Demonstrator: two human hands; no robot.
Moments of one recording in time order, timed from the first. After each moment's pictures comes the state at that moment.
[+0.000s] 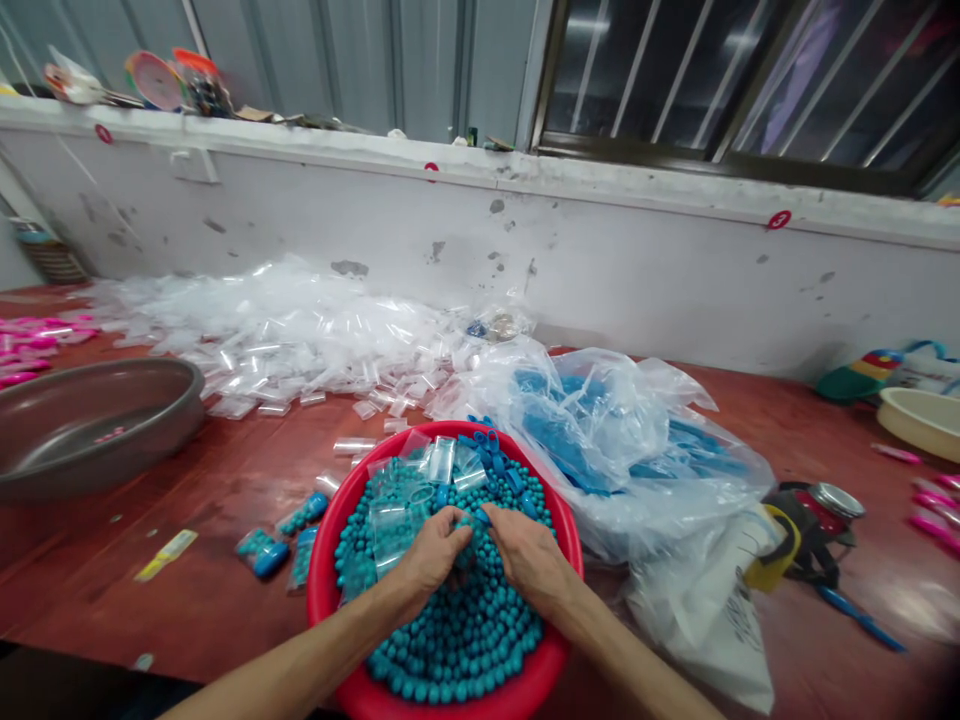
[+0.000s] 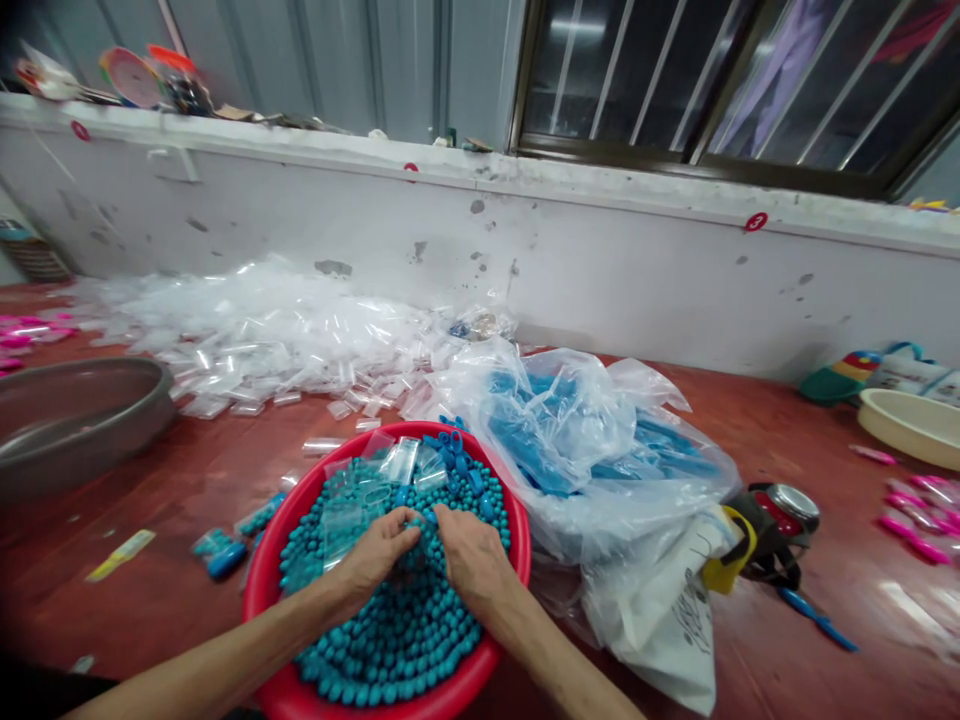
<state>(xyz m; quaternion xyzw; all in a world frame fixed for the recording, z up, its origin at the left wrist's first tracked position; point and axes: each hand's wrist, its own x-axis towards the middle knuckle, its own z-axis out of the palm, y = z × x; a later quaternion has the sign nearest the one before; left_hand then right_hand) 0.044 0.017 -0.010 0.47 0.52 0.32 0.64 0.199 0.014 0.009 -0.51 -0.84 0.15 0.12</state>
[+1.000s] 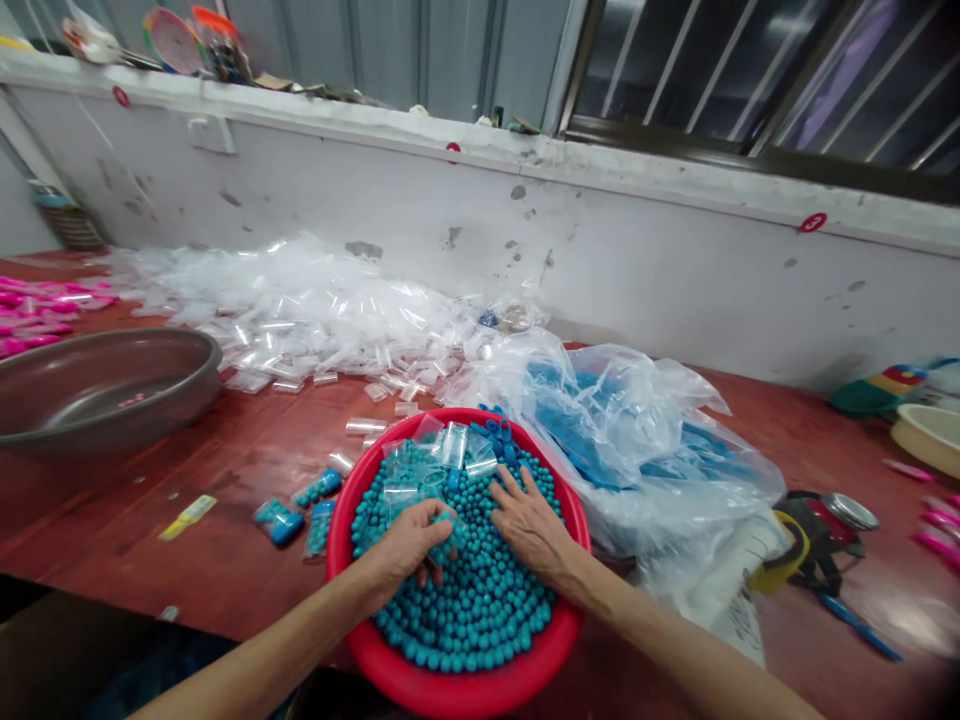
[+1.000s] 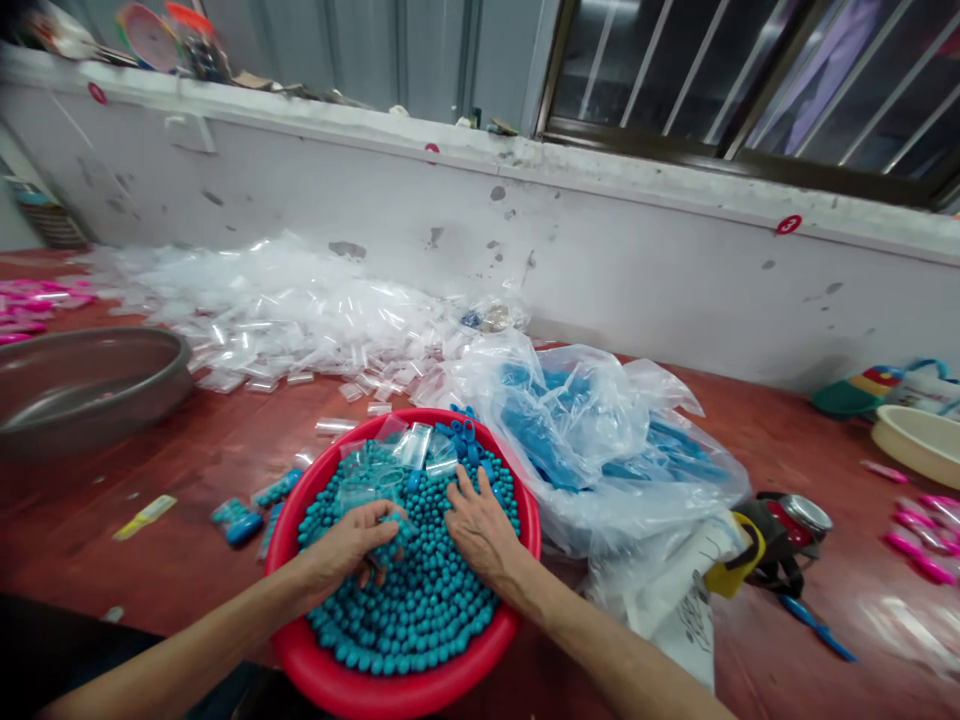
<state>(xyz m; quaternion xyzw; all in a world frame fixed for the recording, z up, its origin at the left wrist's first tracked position) 0.002 0.003 0.005 0.45 0.52 0.28 0.67 0.191 0.033 0.011 -0.39 -0.92 -0.02 -0.02</state>
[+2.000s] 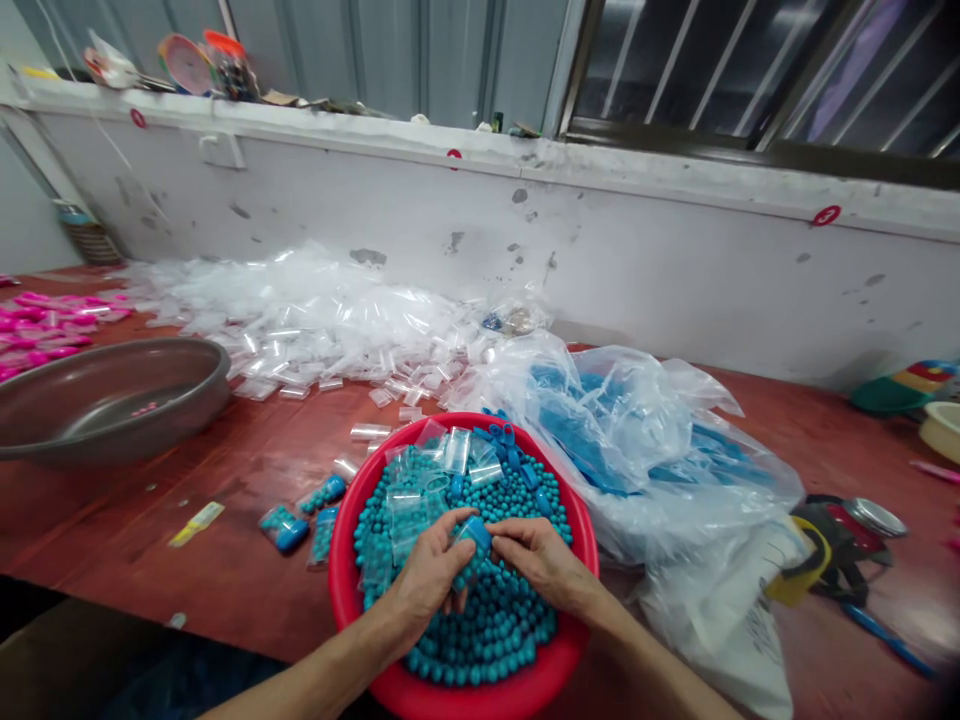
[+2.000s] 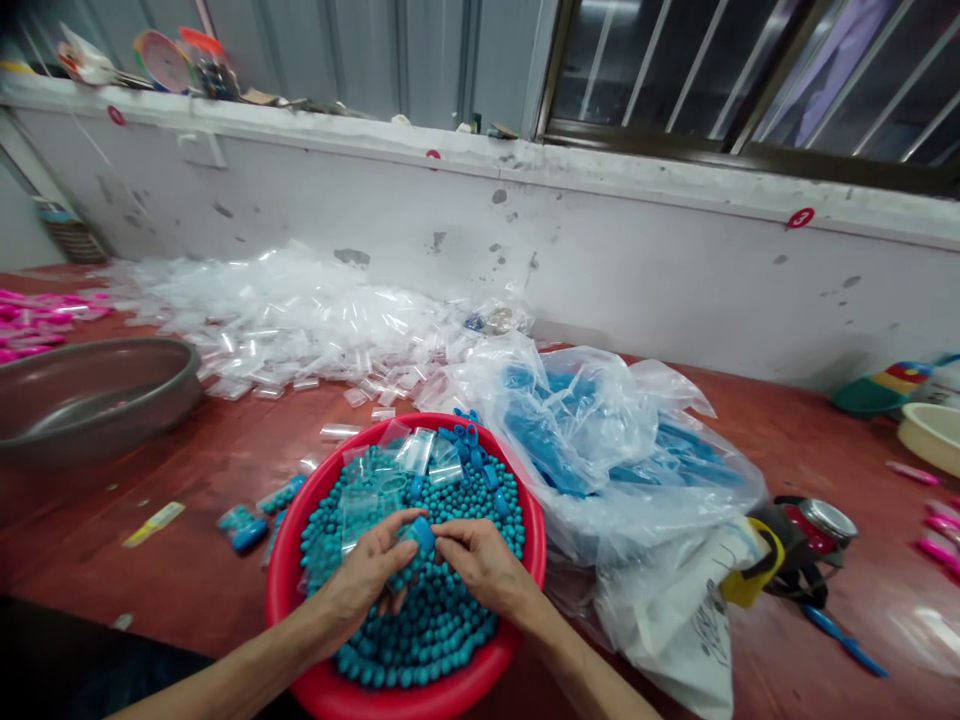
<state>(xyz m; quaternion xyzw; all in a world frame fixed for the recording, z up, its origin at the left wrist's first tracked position) 0.033 -0.015 0.015 0.42 0.51 0.36 0.66 0.190 0.011 0.008 -0.41 -0.70 0.51 0.28</state>
